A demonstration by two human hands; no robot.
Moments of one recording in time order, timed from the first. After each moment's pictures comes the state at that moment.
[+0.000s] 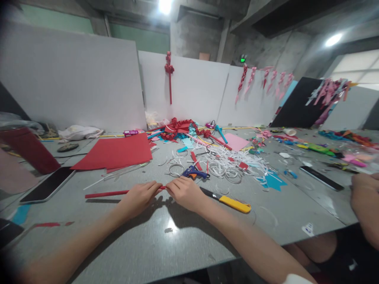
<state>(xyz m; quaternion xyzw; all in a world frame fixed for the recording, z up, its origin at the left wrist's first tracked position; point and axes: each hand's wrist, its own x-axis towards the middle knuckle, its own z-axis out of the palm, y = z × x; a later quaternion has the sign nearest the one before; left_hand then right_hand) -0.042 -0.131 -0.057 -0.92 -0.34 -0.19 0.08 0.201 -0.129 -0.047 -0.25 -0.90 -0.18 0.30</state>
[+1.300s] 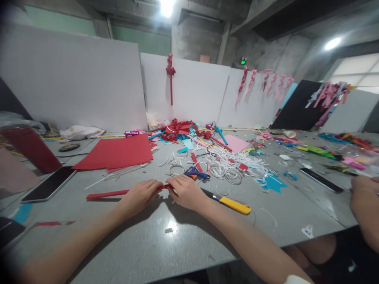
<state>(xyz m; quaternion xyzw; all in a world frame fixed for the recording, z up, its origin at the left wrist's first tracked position) -0.044 -0.126 -0.059 -0.92 -0.35 -0.20 0.03 0.199 -0.127 -0.044 -0.28 -0.90 -0.08 0.33</state>
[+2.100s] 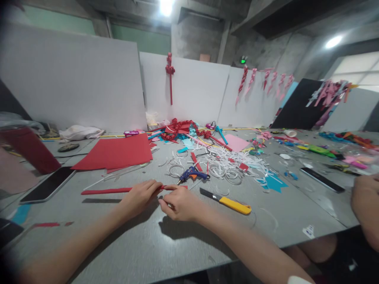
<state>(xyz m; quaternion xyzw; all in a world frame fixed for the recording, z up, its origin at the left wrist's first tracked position) -0.040 -0.128 -0.063 -0.91 -0.34 -0.24 0.03 0.183 -0.151 -0.045 -0.21 -0.92 0.02 0.34</state>
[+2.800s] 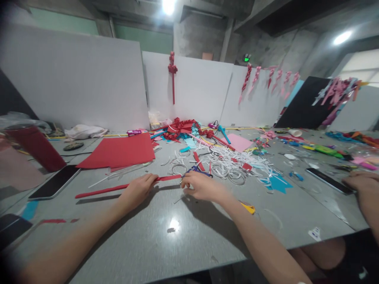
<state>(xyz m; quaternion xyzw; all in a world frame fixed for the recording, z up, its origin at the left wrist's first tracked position) -0.058 -0.108 -0.066 -0.88 -0.41 -0.21 0.06 0.243 -0.125 0.001 -0.34 -0.92 0.10 0.16</state>
